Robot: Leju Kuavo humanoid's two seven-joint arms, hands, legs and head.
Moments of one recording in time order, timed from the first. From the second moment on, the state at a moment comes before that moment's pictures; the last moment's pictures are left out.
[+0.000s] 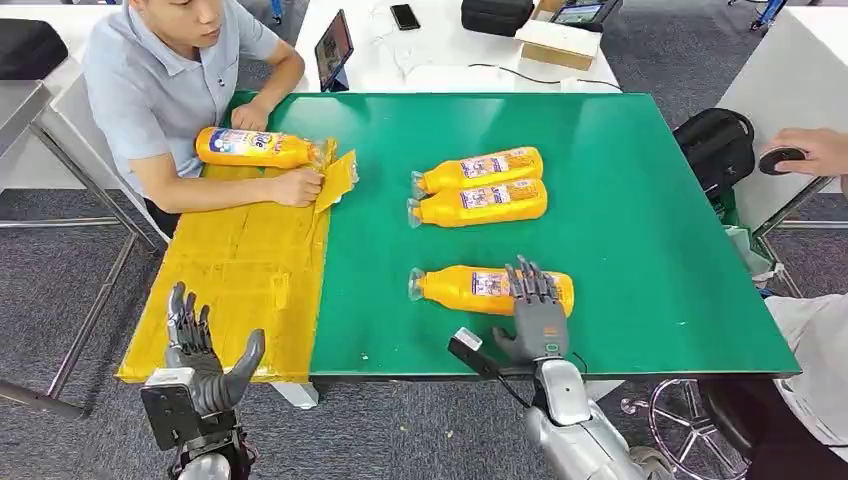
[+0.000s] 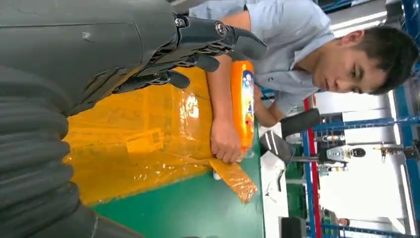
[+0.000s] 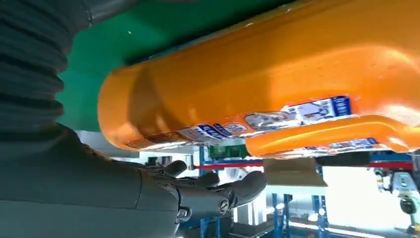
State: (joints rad) left arm 0.12 -0.16 -0.17 -1.52 -0.16 0.53 -0.58; right arm -0.33 -0.01 0.26 -0.73 1.24 -0.70 0.03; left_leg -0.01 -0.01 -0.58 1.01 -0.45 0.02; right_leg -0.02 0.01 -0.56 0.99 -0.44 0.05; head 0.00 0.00
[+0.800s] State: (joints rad) left arm 0.10 -0.15 -0.19 -1.49 -0.14 0.41 -0.54; right arm -0.52 -0.02 0.25 -0.46 1.15 -0.60 0.06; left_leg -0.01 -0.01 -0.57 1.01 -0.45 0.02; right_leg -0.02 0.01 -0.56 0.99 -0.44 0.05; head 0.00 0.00
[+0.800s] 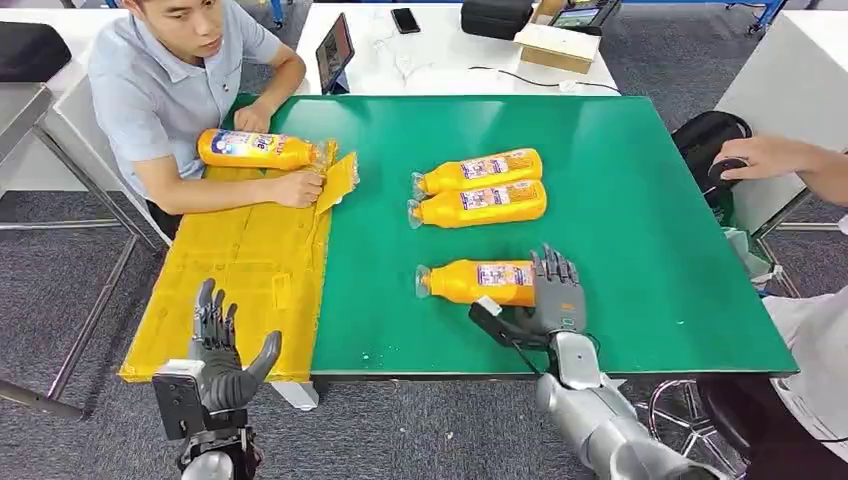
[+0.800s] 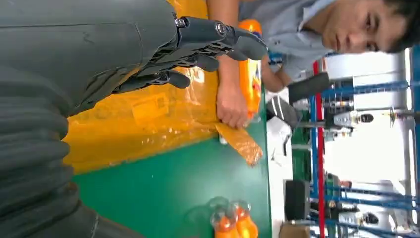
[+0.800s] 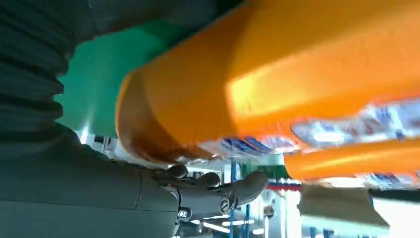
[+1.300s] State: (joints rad) left arm 0.08 -0.15 -0.19 -1.45 -0.13 0.39 -0.52; right arm -0.61 -0.01 0.24 -0.38 1.16 -0.45 0.11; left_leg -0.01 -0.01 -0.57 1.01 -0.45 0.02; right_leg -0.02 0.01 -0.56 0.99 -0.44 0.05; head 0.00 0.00
